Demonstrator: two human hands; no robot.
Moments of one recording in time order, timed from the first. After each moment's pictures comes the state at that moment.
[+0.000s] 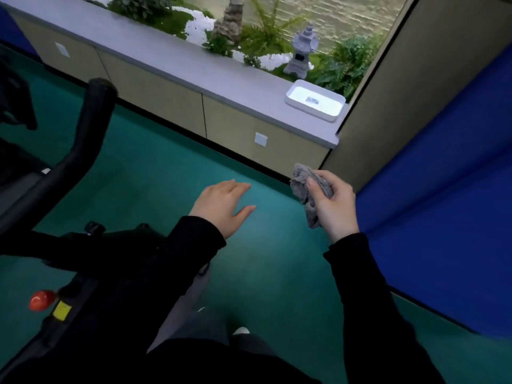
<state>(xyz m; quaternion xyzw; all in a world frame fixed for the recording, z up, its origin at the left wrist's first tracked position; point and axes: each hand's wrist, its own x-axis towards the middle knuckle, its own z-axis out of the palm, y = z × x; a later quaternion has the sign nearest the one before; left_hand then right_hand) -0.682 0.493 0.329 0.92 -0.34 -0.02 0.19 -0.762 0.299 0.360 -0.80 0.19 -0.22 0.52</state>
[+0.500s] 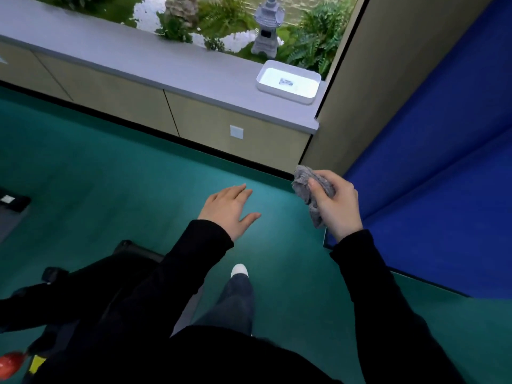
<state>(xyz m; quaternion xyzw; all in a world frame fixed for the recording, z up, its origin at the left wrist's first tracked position) -0.613 0.398 0.282 0.91 -0.37 -0.11 0.12 -0.719 0.216 0.333 -0.81 0.26 -0.21 0.48</state>
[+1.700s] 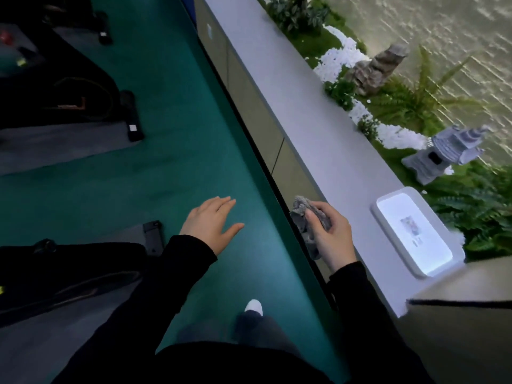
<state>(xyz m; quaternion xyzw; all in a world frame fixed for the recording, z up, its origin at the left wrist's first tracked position) -0.330 0.360 0.288 0.98 0.08 -0.07 0.17 -0.278 0.142 0.330 -0.81 -0.02 0.09 0.59</state>
